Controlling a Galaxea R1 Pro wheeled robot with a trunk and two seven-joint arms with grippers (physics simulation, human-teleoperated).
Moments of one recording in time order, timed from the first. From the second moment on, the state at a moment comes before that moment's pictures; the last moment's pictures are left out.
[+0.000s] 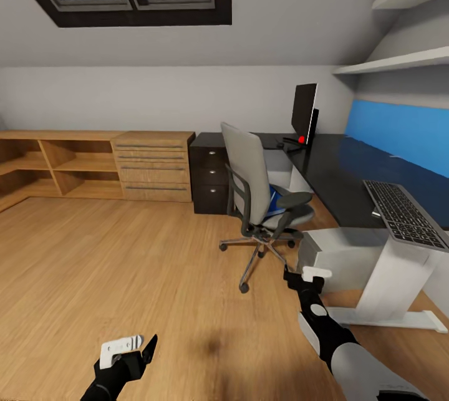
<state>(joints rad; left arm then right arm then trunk) 0.18 0.02 0.00 -1.61 0.27 0.27 -0.03 -0.68 0.02 -0.05 -0.36 0.00 -0.35 -0.18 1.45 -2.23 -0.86</state>
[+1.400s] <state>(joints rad) -0.03 -0.01 0.00 -1.61 0.40 0.56 -0.02 -0.68 0.02 -0.05 -0.40 0.00 -0.35 -0.18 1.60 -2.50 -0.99</state>
